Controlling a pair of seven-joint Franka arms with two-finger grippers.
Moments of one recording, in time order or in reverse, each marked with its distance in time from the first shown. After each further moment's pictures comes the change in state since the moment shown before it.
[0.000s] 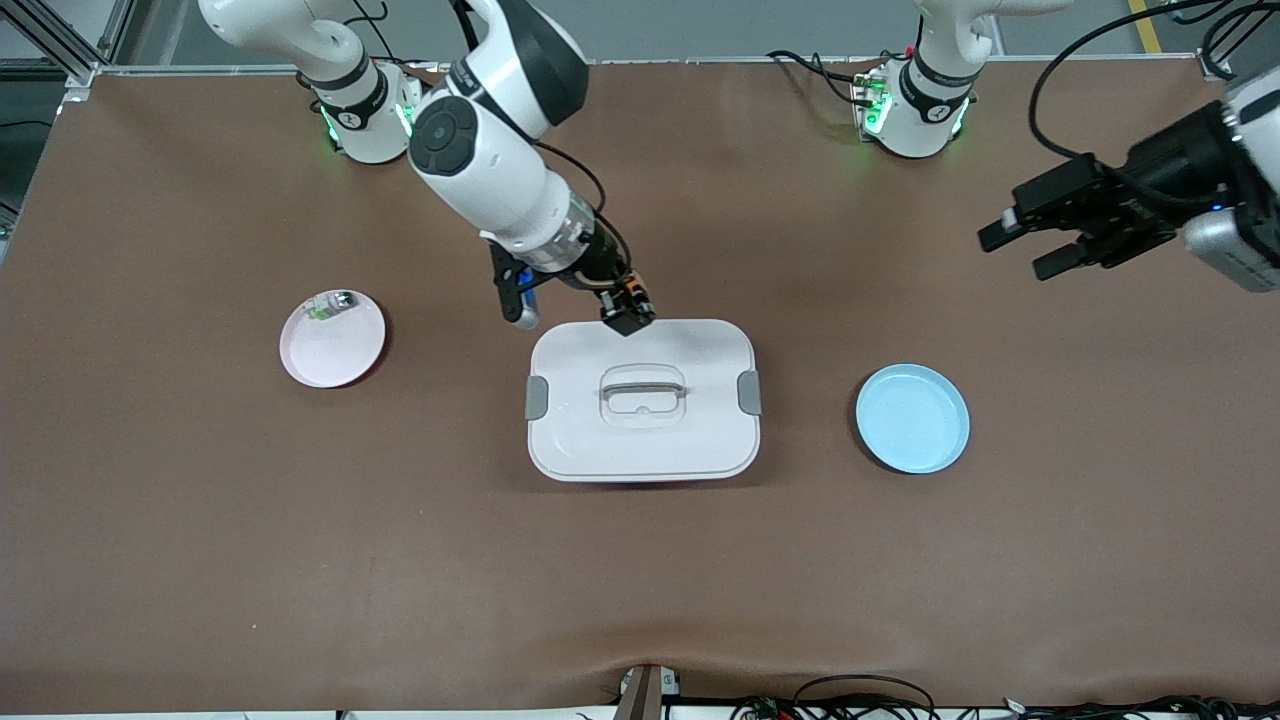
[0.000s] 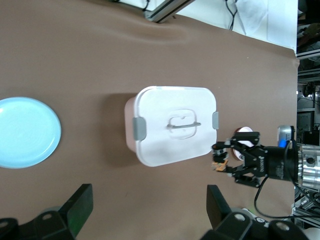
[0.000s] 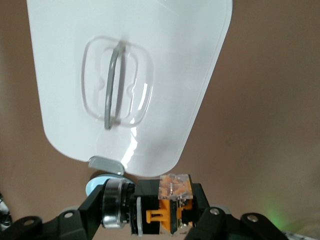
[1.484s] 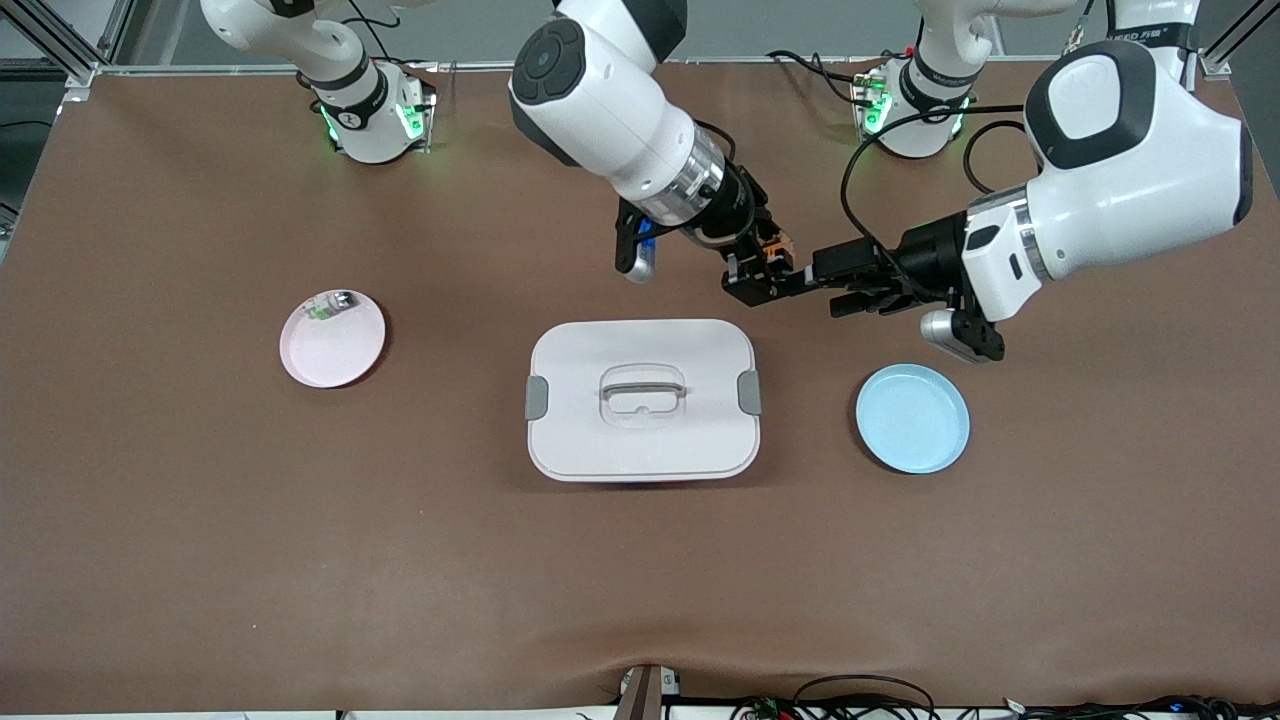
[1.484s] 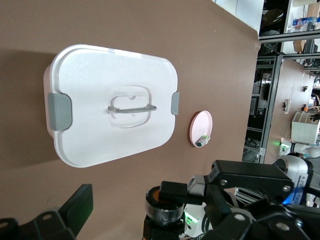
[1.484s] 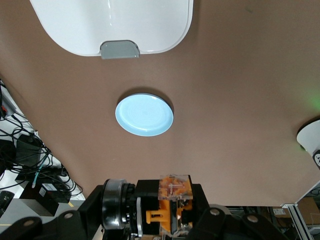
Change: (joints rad) left arm -0.044 0.091 -0.150 -0.217 -0.265 0.227 0.010; right arm 0.090 0.239 0.037 0.503 0.027 -0.020 0.440
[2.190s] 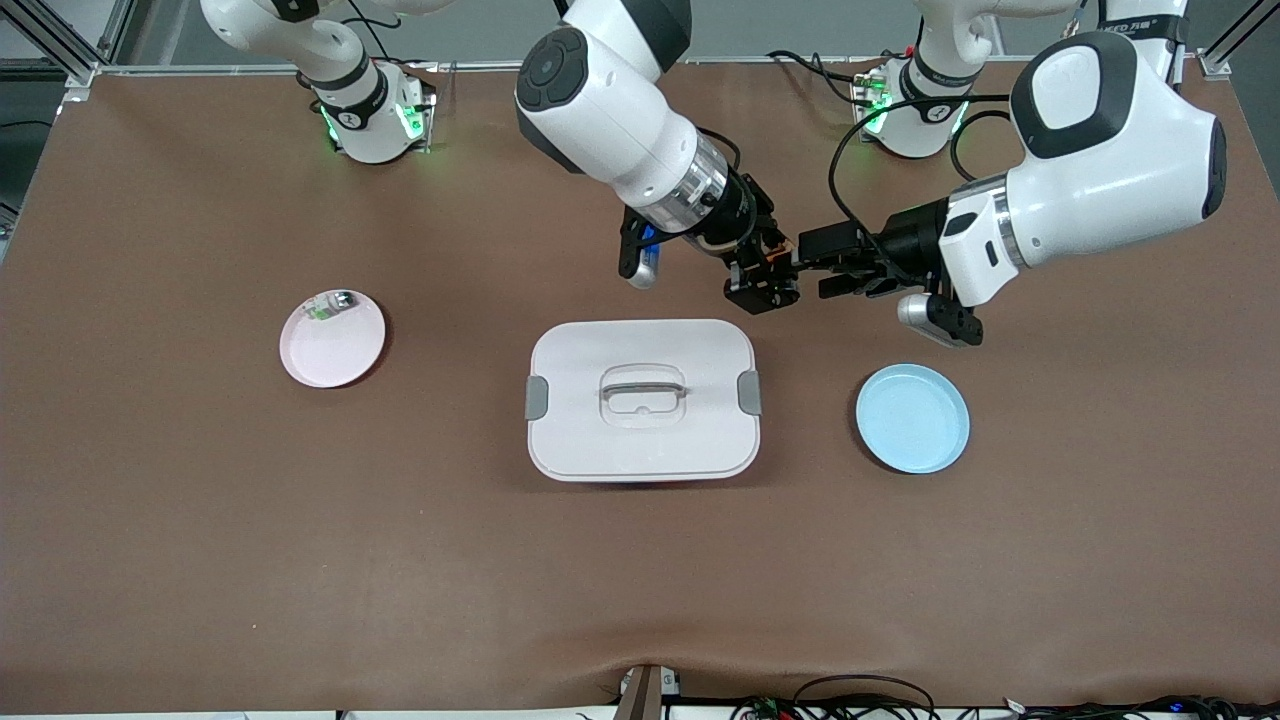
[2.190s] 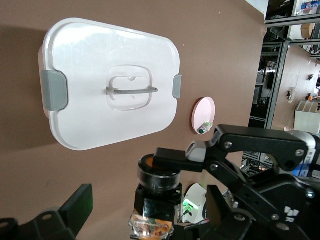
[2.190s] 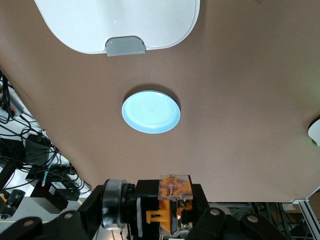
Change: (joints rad) left arm 0.000 -0.019 -0.014 -0.027 0.000 -0.034 -0.008; right arm -0.001 0.019 -0.004 0.013 0.000 0.033 0.019
